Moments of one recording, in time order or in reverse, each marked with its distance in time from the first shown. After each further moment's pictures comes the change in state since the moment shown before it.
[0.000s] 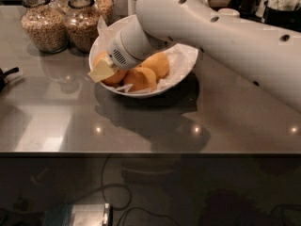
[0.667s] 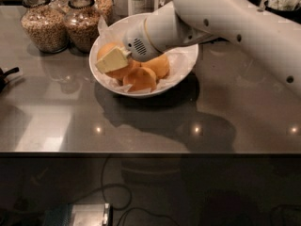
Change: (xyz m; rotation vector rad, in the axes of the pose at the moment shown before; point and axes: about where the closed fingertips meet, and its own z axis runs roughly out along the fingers) arm -0.007 -0.002 -0.045 -0.149 -0.151 0.017
